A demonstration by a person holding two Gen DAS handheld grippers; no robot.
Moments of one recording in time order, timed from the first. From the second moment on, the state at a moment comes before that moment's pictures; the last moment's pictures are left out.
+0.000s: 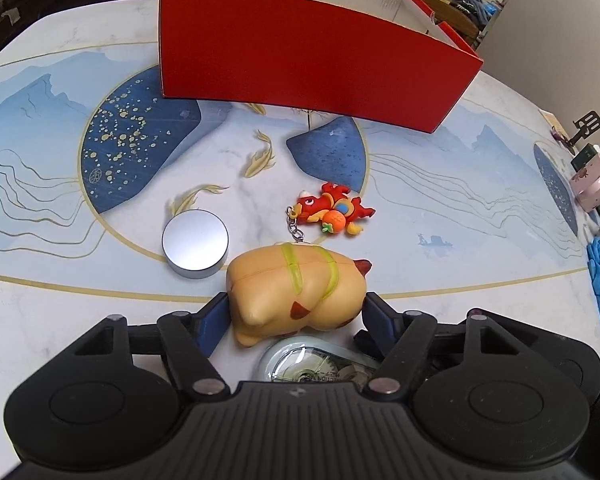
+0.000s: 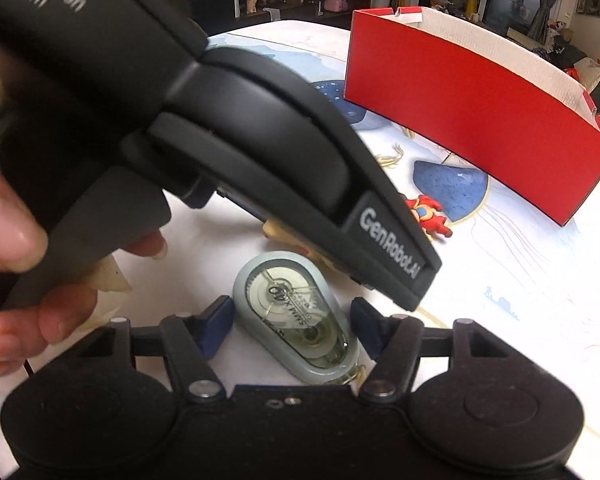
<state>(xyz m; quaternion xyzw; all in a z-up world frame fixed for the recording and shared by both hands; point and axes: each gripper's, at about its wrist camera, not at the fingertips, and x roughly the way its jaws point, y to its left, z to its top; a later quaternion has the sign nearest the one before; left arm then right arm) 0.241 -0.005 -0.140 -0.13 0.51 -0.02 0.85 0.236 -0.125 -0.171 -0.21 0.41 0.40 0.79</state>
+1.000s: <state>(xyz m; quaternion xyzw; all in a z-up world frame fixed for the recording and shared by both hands) 0.229 0.014 -0.076 -0.08 0.47 -0.07 0.88 0.319 -0.185 -0.112 -0.13 0.43 0.31 0.84</state>
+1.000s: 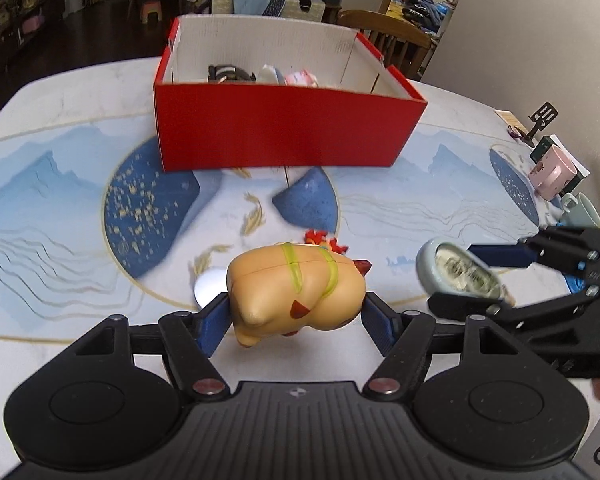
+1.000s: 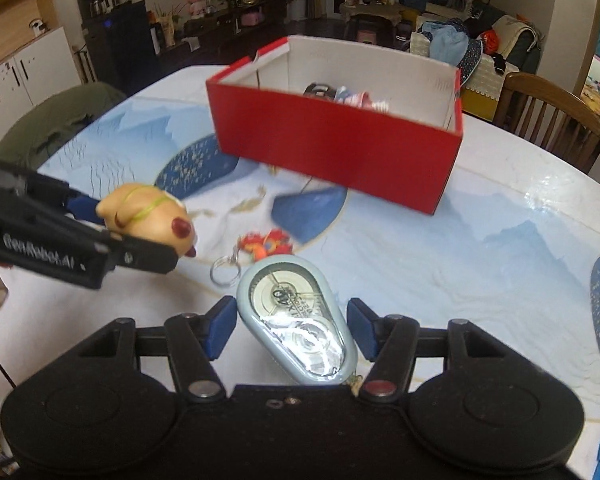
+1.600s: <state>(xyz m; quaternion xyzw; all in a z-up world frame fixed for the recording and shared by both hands) 0.285 0.017 -0.014 0.00 0.42 -0.09 0.90 0.375 -0.156 -0.041 -0.15 0.35 0.32 0.87</state>
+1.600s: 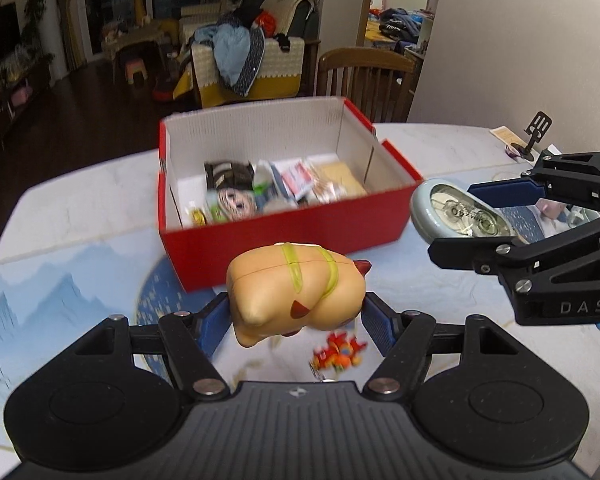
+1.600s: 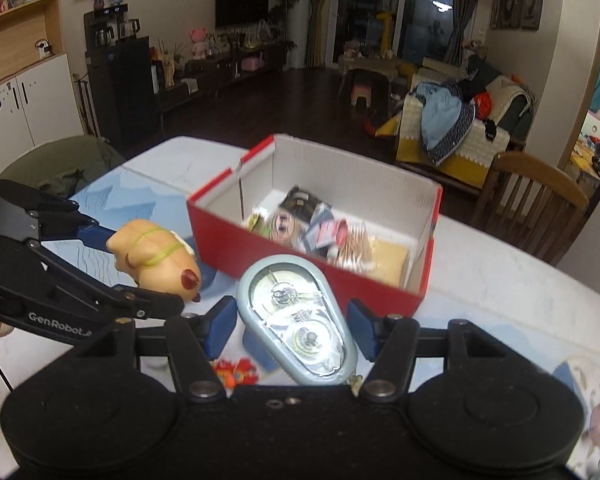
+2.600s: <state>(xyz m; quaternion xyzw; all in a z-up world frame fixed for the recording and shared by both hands) 0.442 0.033 -0.003 0.01 0.41 -0.02 0.91 0.527 -0.113 -0.036 -0.12 0.34 0.24 0.90</state>
